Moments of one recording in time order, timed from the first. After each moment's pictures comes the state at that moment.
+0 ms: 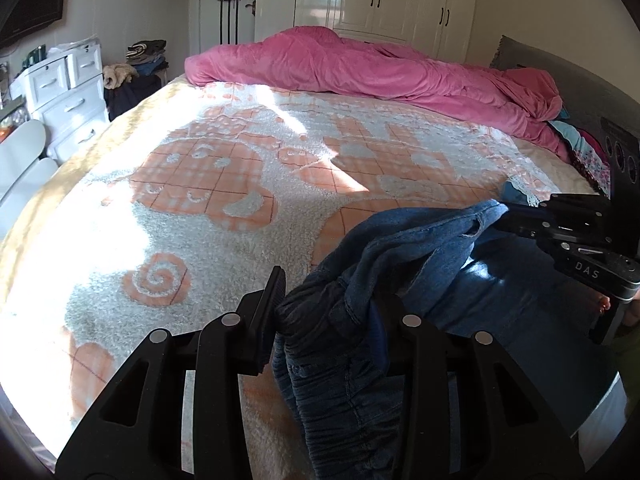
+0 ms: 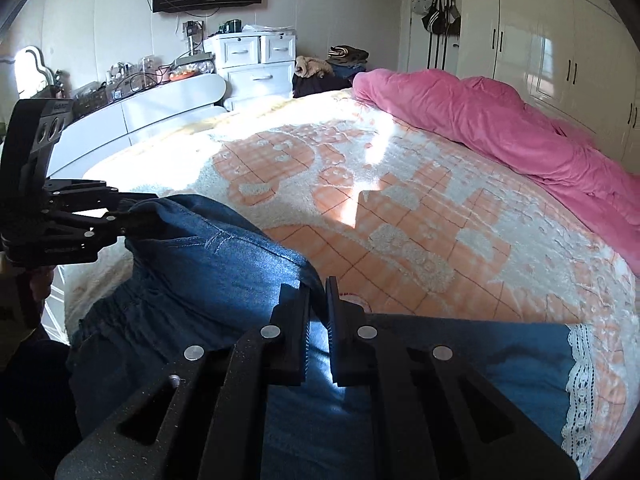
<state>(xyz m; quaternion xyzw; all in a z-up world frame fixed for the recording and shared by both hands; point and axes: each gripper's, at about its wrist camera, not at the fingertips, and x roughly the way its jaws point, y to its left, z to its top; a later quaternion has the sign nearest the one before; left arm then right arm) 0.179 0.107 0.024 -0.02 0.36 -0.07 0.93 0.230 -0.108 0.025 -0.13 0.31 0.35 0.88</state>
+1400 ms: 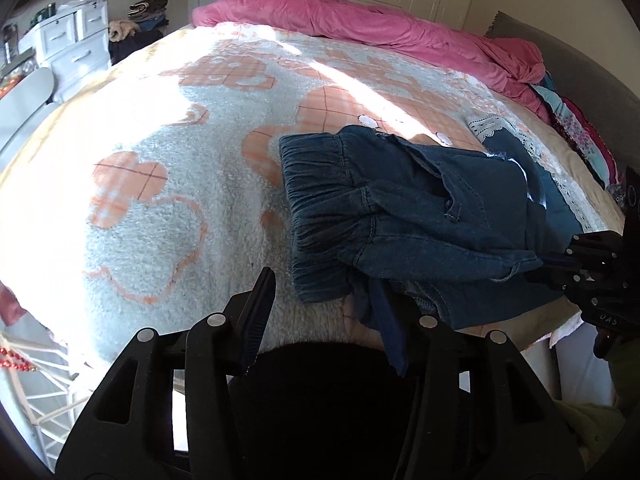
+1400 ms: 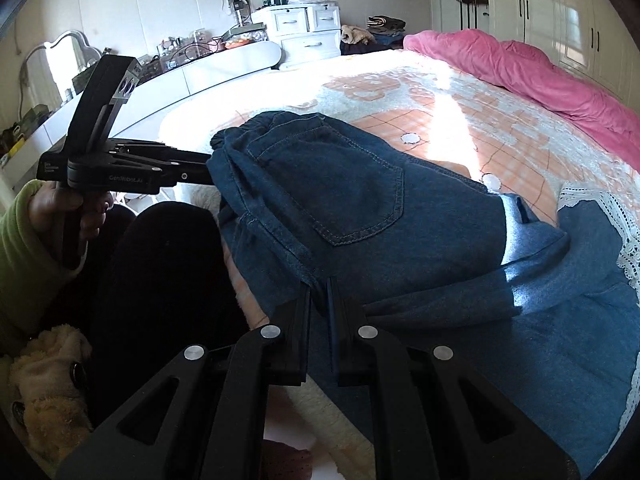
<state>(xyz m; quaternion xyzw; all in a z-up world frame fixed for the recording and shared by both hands) 0.026 0.119 -0.026 -0.04 0.42 -0.08 0.90 0.027 -0.137 -0.028 -0.12 0.37 0.41 0.83</state>
